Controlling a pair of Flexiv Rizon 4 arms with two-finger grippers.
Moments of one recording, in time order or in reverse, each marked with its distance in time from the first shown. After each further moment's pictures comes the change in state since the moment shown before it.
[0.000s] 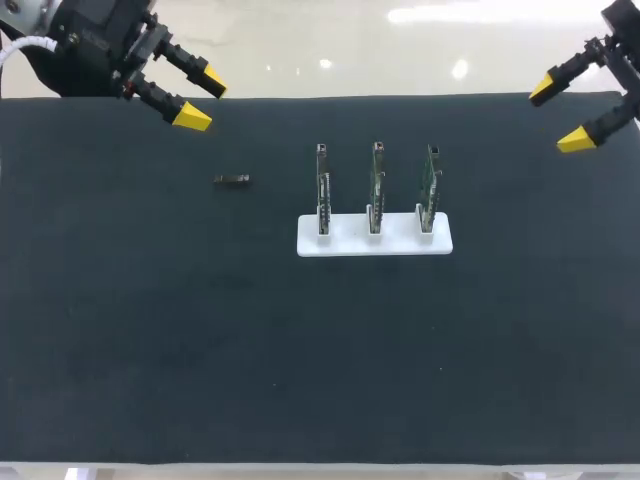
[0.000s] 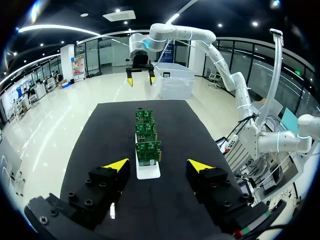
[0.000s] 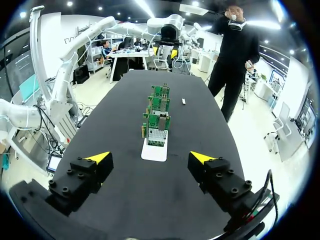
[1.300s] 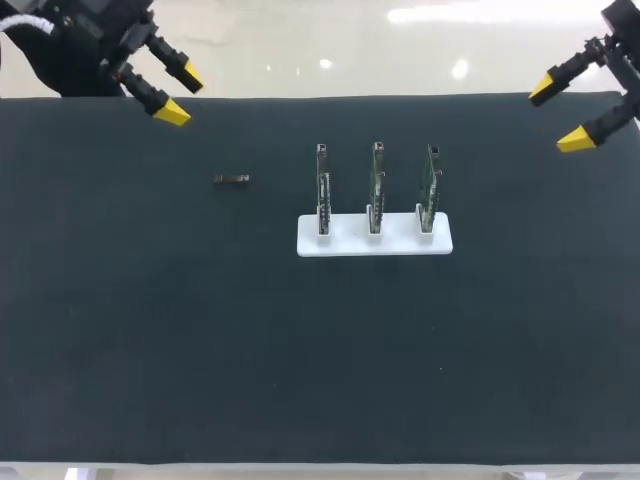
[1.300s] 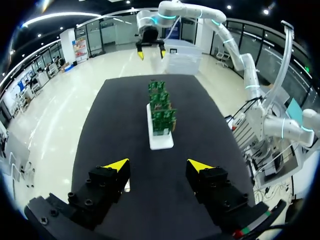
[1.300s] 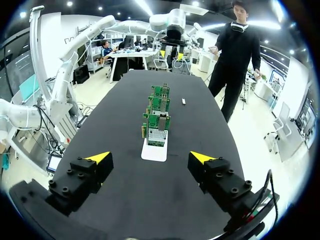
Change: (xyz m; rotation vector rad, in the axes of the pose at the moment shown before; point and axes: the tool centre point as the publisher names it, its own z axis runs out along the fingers) left arm 0.045 0.038 -0.028 -0.063 0.265 0.005; right arm 0.000 0.000 0.000 0.000 0.000 0.000
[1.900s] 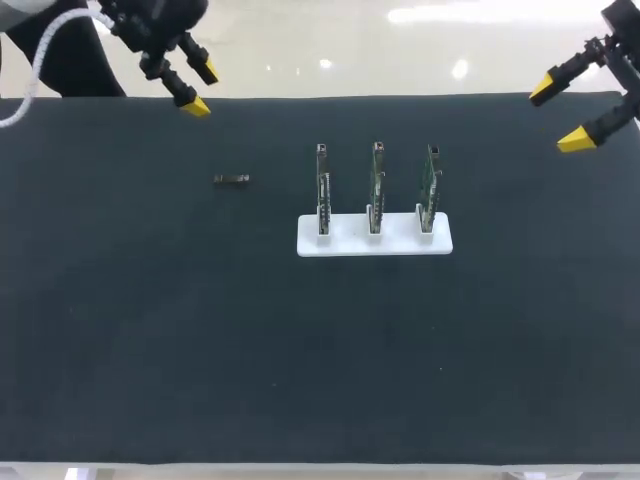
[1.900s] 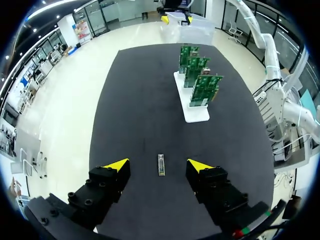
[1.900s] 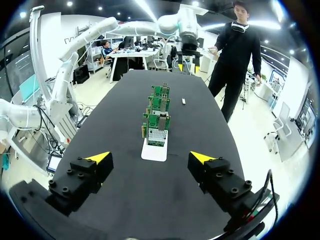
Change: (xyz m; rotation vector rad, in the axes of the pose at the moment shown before) left arm 0.037 0.083 0.037 -0.074 0.237 0.007; right arm 0.000 0.000 0.000 0.000 0.000 0.000
